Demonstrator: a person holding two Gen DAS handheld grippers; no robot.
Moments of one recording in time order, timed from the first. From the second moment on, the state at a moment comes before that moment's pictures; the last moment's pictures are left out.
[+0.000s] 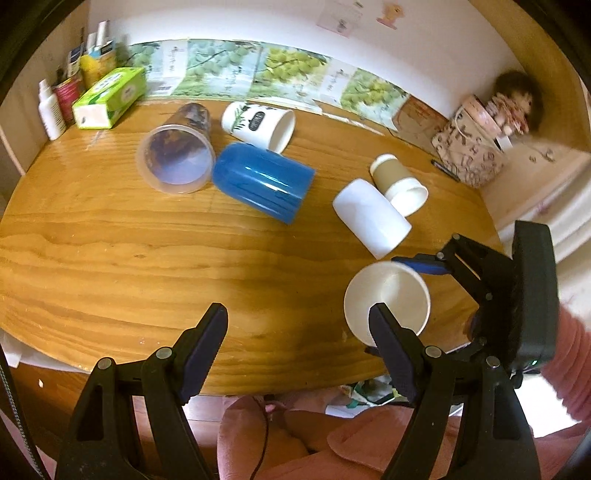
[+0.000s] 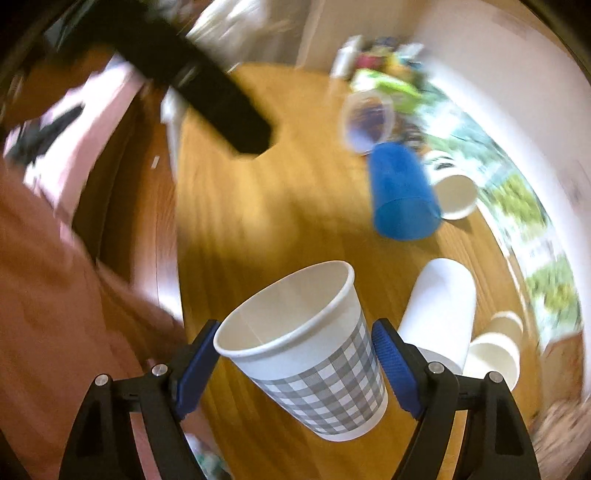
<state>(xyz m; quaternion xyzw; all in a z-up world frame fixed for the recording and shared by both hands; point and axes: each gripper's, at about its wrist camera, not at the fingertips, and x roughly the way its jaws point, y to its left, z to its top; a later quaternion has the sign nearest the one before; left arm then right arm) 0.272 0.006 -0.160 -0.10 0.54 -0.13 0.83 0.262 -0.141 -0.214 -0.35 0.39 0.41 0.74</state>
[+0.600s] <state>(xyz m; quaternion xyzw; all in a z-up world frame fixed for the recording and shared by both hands) 0.265 0.002 -0.160 -0.10 0.54 -0.11 0.83 0.308 -0.177 -0.192 0.04 0.39 0.33 0.86</state>
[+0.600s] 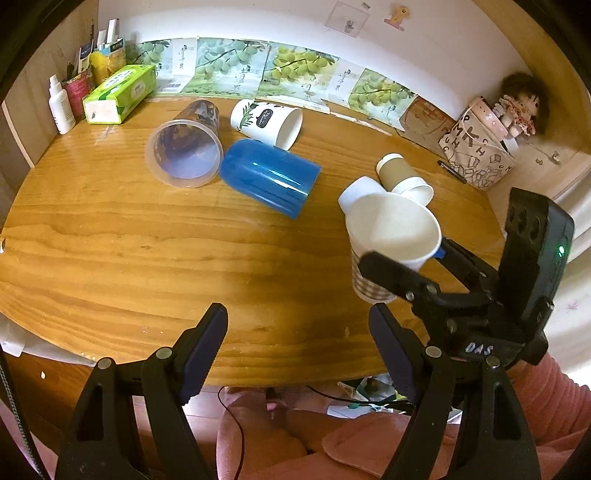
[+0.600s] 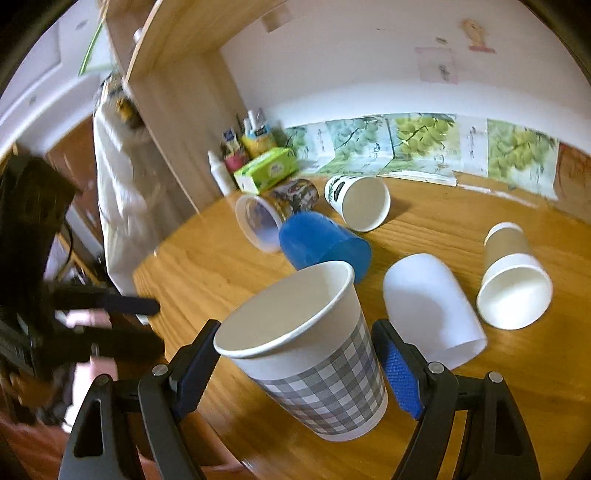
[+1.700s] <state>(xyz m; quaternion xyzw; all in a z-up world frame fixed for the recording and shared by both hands) 0.253 -0.013 -0.156 -0.08 0.54 -0.12 0.83 0.292 -0.188 -0.226 0.10 0.42 0.33 0.84</state>
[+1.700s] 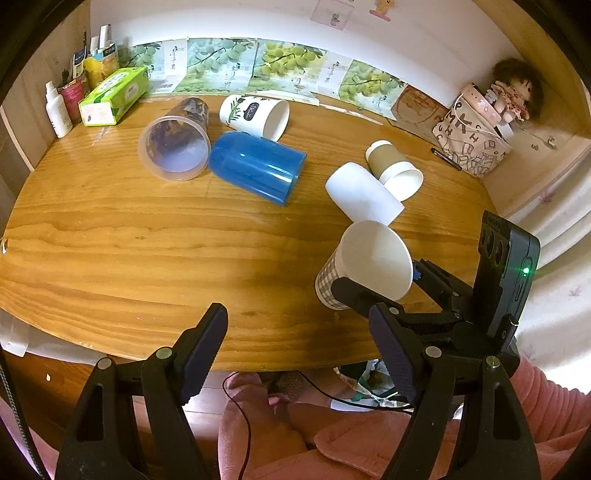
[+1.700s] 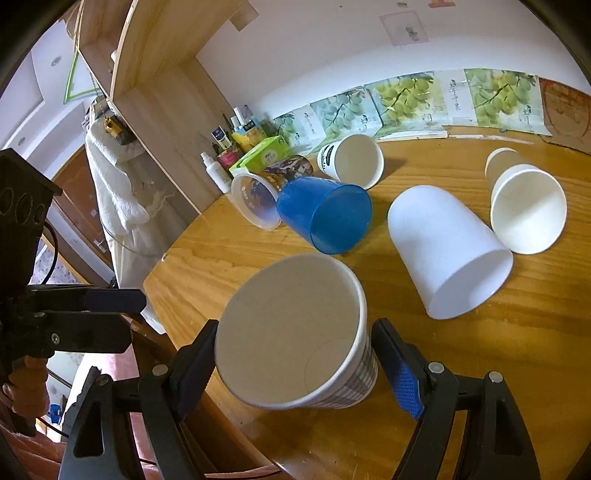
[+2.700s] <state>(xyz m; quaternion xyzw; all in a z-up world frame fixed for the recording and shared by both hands) 0.216 -0.027 -0.193 -0.08 0.61 -0.09 0.79 0.225 -0.215 -0.245 0.04 0.51 0.22 0.83</state>
